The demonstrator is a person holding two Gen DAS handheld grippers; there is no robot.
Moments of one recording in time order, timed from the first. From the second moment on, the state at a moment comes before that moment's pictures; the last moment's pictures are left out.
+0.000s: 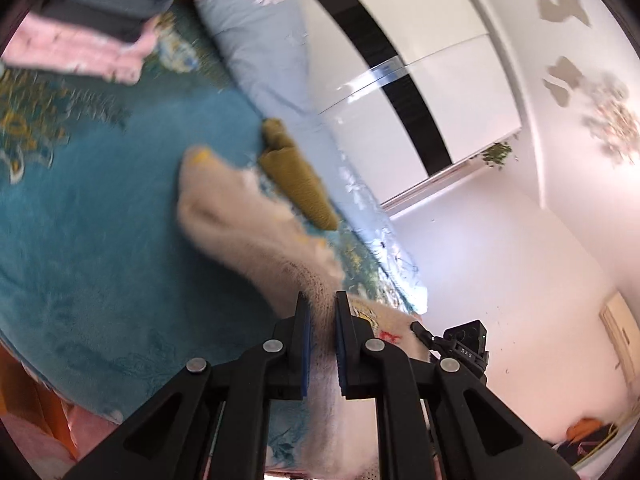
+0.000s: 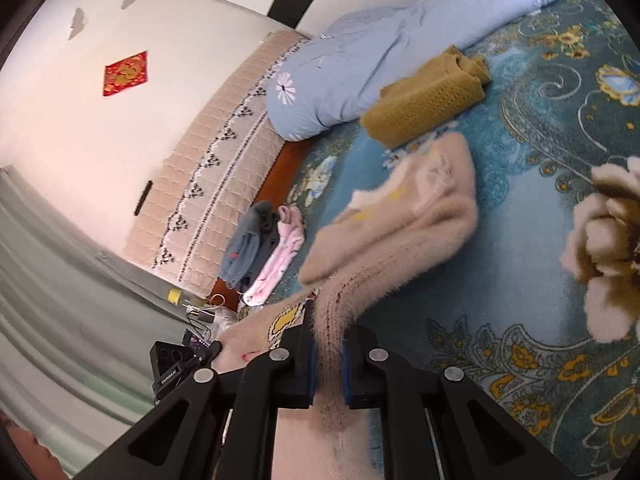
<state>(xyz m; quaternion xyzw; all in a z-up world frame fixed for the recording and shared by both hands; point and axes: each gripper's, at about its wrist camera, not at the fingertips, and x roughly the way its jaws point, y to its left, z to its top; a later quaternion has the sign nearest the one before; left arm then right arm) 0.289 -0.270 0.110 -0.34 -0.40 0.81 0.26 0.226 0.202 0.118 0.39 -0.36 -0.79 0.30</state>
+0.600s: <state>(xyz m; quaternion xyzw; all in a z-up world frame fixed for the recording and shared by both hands) 0.112 -0.285 0.033 -0.40 -0.48 0.76 0.14 0.076 0.188 0.072 0.38 -0.44 -0.77 0.26</state>
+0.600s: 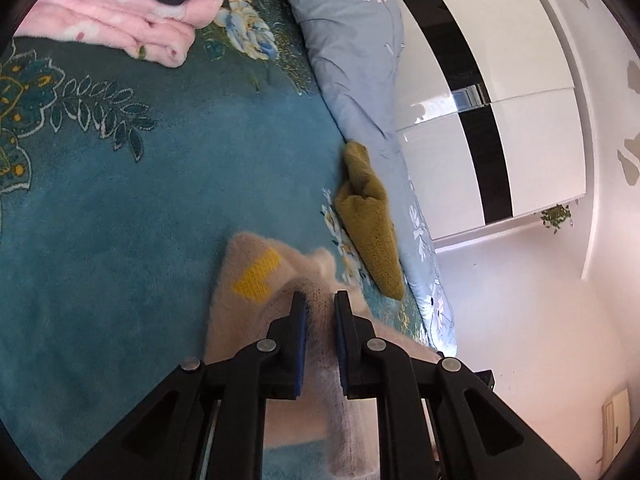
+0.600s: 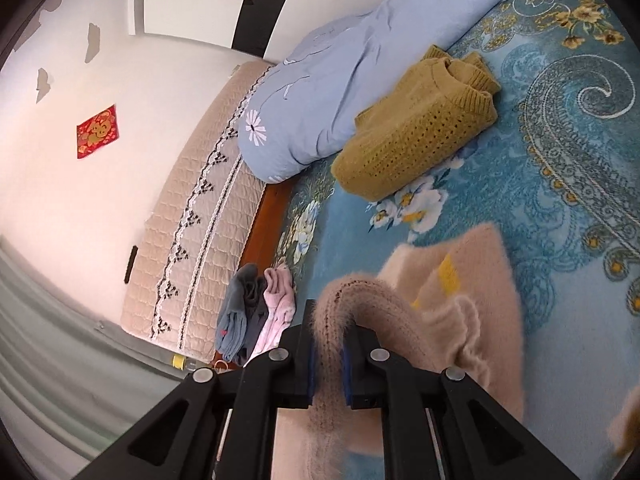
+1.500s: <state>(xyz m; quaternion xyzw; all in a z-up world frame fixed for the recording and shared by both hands) 0.127 -0.252 0.023 -0.37 -0.40 0.84 0.08 0.059 0.221 0.019 0.33 -0.57 -0.70 0.28</state>
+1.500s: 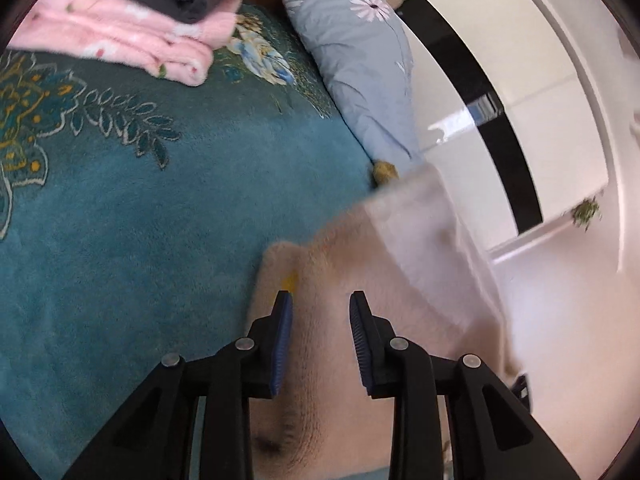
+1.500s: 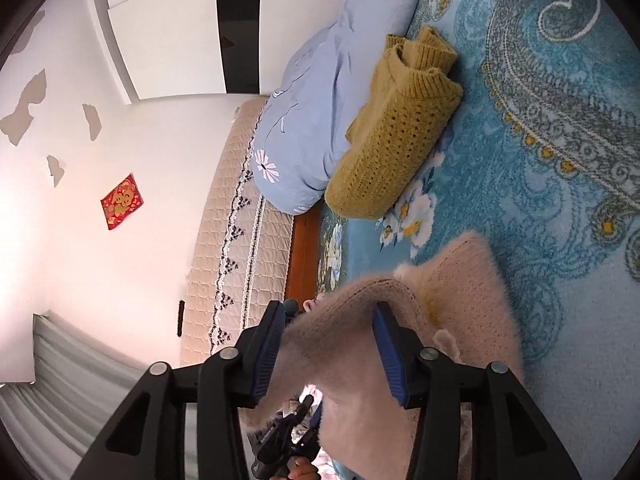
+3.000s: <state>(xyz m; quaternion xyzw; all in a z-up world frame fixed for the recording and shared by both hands) 0.176 -0.212 0.032 -0.37 -0.26 0.89 0.06 0.091 0.183 0.054 0.46 -0.29 -0.83 0.14</state>
